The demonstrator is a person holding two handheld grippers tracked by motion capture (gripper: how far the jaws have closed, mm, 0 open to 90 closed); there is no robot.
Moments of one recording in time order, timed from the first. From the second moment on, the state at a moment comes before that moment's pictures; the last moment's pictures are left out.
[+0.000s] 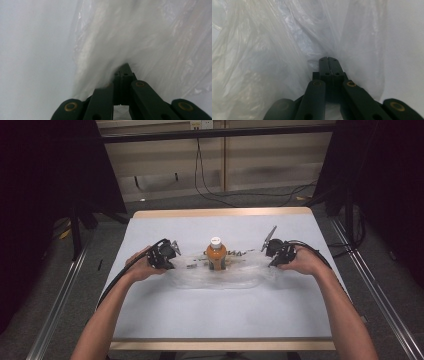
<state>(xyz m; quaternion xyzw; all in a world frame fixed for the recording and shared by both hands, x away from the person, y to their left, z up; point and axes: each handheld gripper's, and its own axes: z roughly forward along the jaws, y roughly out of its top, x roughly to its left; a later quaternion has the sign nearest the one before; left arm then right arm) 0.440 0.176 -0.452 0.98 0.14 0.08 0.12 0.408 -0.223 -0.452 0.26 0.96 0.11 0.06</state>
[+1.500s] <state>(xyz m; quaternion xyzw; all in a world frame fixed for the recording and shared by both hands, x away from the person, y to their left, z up) 0.402 0.206 -0.420 0.86 0.22 0.05 0.46 0.396 -0.198 -0.427 0.28 0.88 0.37 0.09</state>
